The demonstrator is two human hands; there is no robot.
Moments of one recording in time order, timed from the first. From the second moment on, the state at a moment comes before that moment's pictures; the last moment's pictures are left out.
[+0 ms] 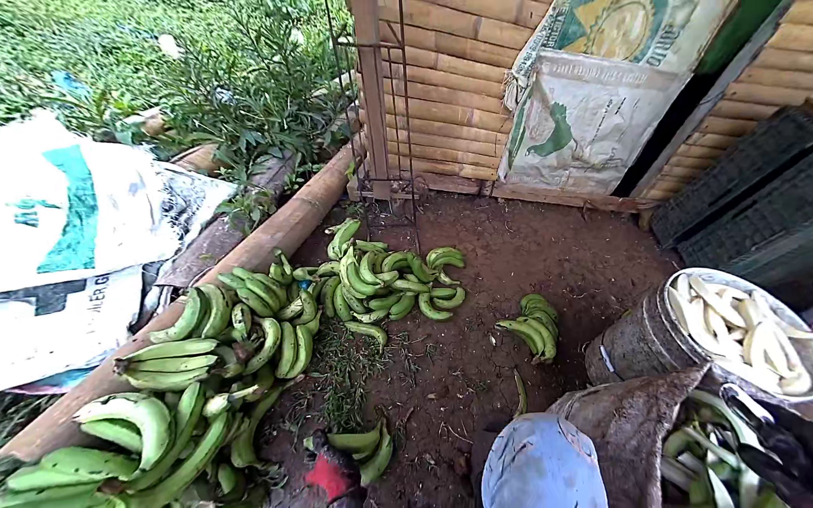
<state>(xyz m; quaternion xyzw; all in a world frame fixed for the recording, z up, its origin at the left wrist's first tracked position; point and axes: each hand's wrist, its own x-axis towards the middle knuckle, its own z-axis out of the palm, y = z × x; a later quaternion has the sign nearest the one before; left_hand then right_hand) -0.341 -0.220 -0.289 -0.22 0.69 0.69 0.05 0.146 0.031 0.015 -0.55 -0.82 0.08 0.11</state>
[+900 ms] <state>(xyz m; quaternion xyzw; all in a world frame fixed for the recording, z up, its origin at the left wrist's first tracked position) 0.063 0.017 -0.036 0.66 0.50 0.42 0.37 0.265 -0.050 -0.015 -0.66 -0.58 0.37 0.30</state>
